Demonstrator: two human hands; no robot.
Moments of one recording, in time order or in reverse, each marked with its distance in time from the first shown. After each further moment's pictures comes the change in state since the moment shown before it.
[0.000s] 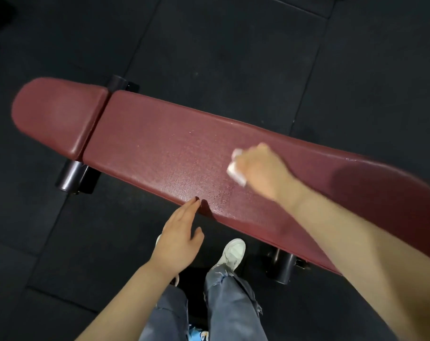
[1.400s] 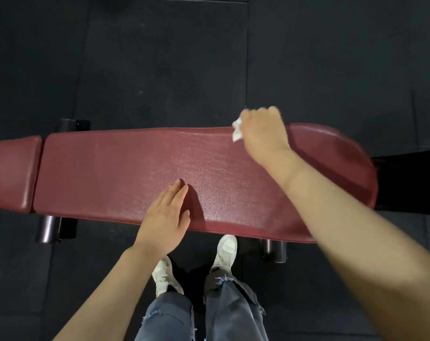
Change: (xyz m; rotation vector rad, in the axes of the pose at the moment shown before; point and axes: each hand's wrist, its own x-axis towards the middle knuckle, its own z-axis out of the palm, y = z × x) left_hand 0.049 0.081 0.040 0.549 -0.070 0.307; right_hand -0.105 0.107 -0.003 0.097 0.111 0.666
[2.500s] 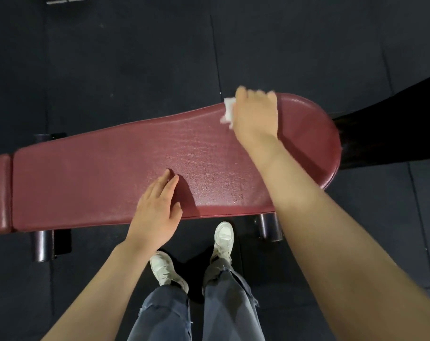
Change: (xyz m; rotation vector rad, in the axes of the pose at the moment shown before) left_hand -0.002 0.042 0.006 0.026 -0.023 0.047; right_hand -0.040 0.040 0.029 0.208 0.055 0.356
